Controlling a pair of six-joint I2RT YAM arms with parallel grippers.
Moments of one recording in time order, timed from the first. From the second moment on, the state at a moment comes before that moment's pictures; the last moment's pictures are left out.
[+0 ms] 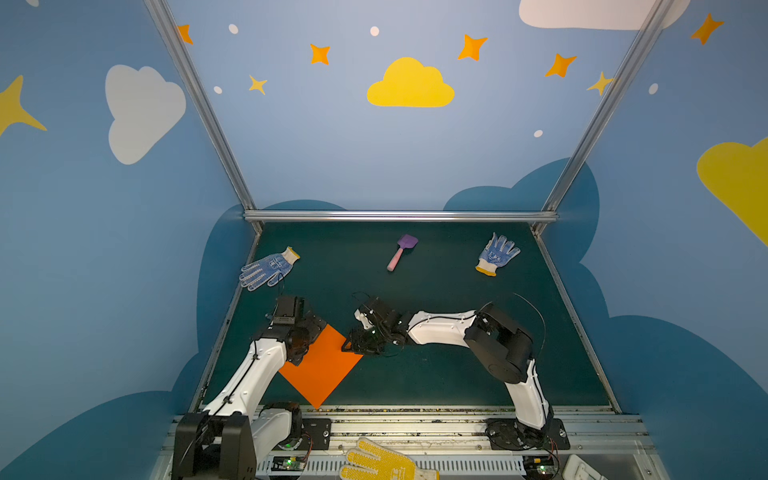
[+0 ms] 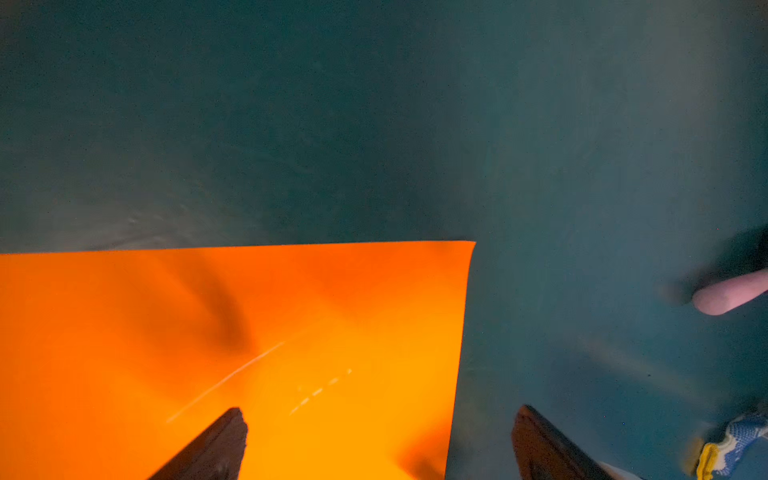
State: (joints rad) left arm -0.01 1.05 0.57 -0.64 0.05 -1.04; right arm 1.08 2.10 1.31 -0.07 -0.44 1.02
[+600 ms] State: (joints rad) left arm 0.00 0.76 0.36 -0.82 -0.10 -1.25; right arm 1.07 2.08 1.22 0.07 -0.47 1.02
